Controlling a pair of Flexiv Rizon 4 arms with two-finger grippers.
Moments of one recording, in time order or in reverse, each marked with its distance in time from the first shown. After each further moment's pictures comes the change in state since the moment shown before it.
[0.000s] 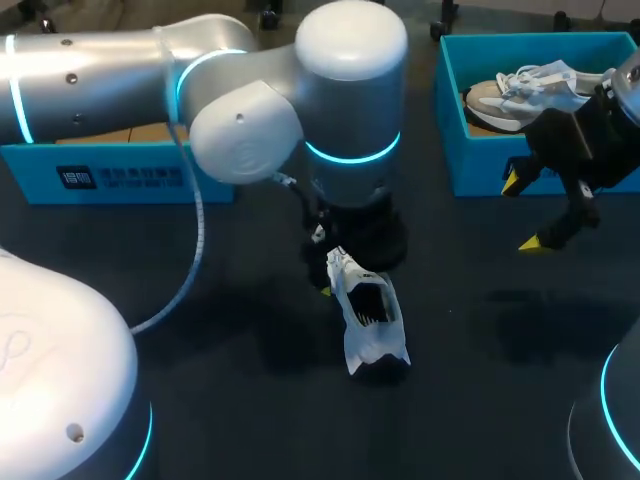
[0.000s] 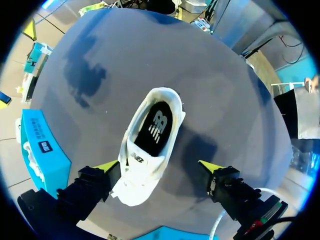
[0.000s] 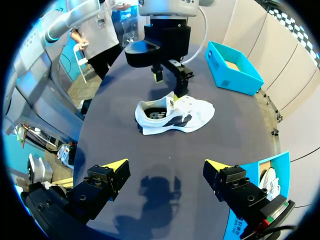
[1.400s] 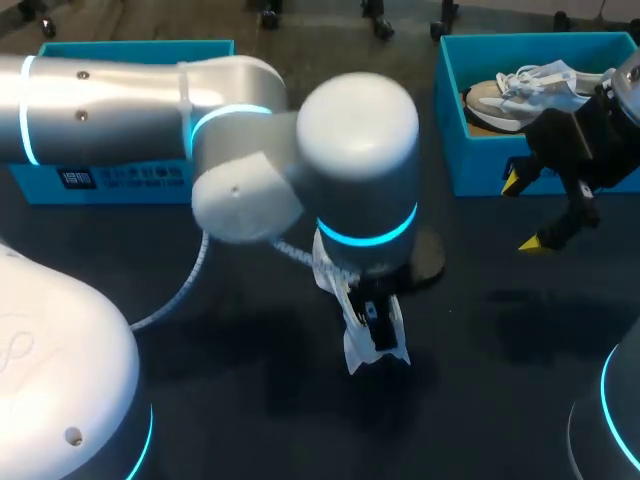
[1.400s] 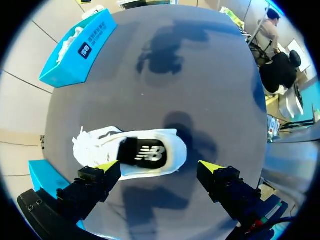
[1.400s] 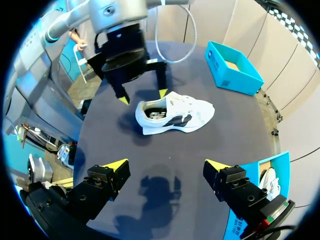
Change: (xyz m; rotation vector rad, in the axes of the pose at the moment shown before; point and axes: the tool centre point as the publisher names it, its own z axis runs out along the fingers) left arm 0.023 -0.076 0.011 0.029 -0.142 -1.107; right arm 0.000 0.000 0.000 0.000 0.000 0.000
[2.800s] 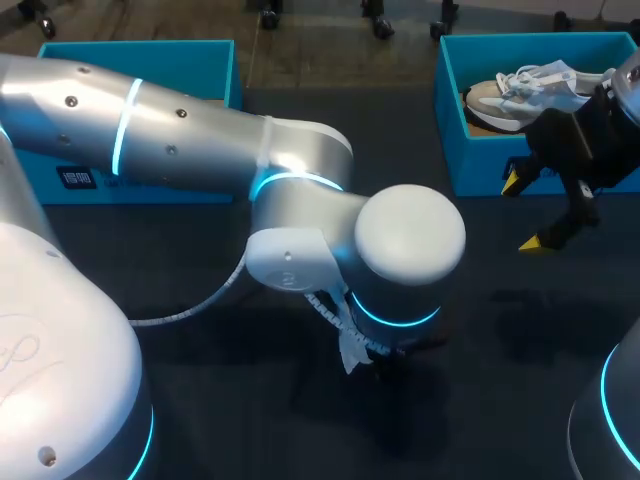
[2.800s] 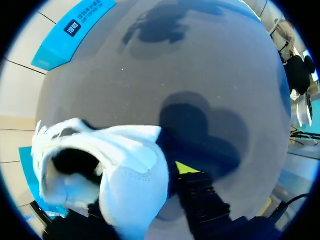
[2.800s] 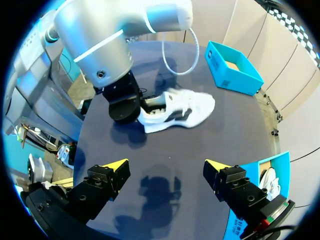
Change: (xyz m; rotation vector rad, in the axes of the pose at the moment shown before) left arm 0.034 0.008 0.085 -0.108 -0.025 -0.073; right arm 0.000 0.000 0.000 0.000 0.000 0.000
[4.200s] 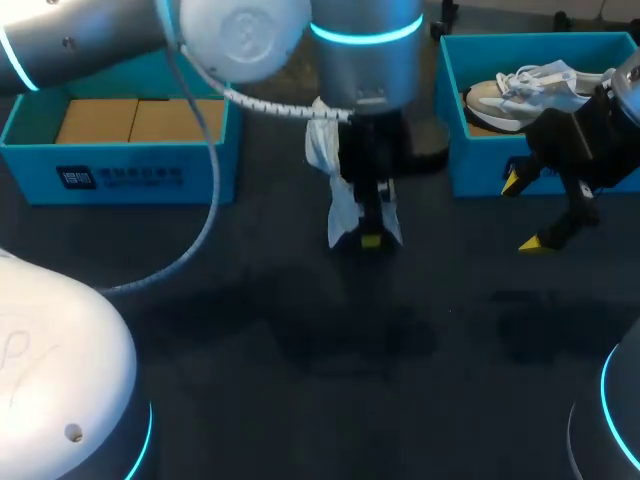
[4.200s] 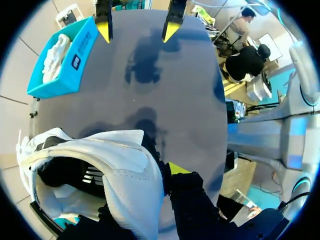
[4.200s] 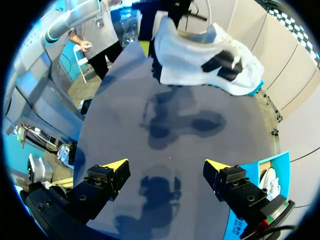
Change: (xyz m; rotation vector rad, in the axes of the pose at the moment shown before) left arm -0.095 -0.004 -0.213 0.022 0.299 0.242; right arm 0.000 0.000 0.000 0.000 0.000 0.000
